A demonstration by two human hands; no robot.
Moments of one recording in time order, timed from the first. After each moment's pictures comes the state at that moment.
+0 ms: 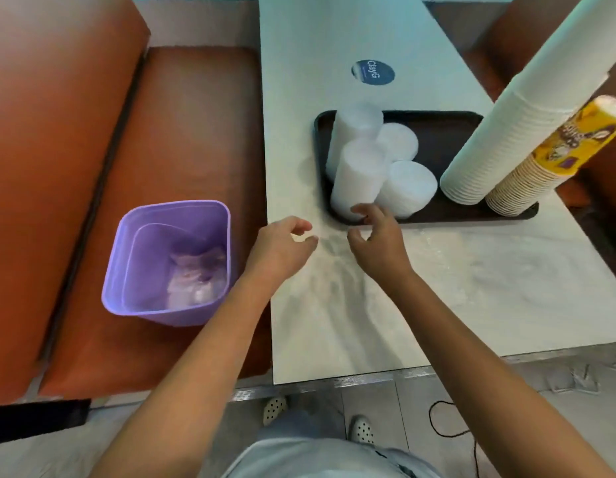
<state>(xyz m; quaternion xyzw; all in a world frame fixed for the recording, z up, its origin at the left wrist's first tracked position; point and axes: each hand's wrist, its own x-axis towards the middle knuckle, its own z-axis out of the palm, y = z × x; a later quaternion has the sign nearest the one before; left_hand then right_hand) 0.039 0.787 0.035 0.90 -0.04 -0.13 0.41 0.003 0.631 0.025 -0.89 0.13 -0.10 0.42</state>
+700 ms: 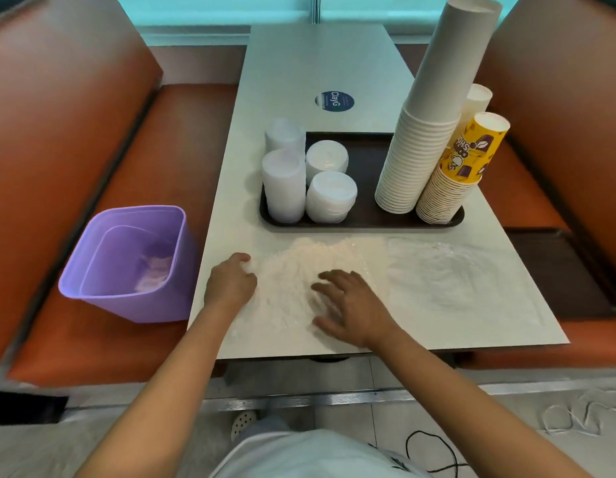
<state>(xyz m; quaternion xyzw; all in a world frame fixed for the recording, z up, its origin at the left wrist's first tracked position) -0.030 0.720 -0.002 0.94 0.11 -0.12 0.31 -0.103 0.504 -0.030 -0.97 -0.17 -0.01 0.18</state>
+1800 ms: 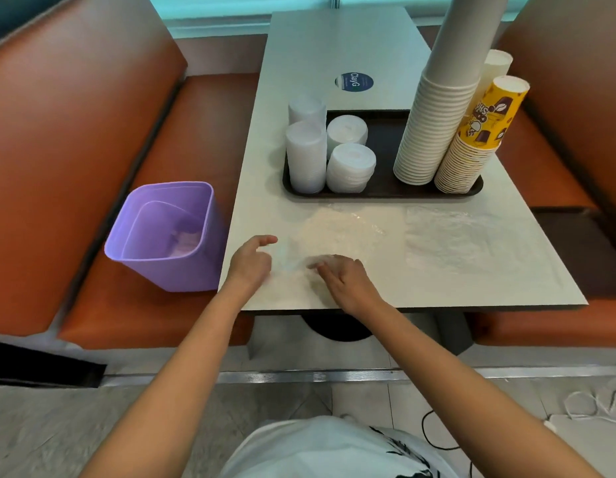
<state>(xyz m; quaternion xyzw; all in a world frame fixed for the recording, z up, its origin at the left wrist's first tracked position) -0.090 0.733 0.017 0.82 0.14 -0.14 0.54 -0.132 0.555 -0.022 -0.89 -0.03 0.09 0.45</state>
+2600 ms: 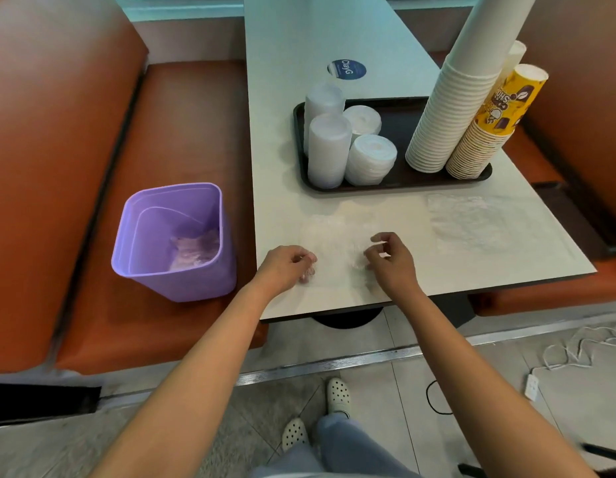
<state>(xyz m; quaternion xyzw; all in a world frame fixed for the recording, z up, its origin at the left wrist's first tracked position) -0.056 0.776 -0.011 0.84 -0.08 -0.26 0.47 -0.126 0.588 -0.009 -0.78 0.26 -0.07 0.57</state>
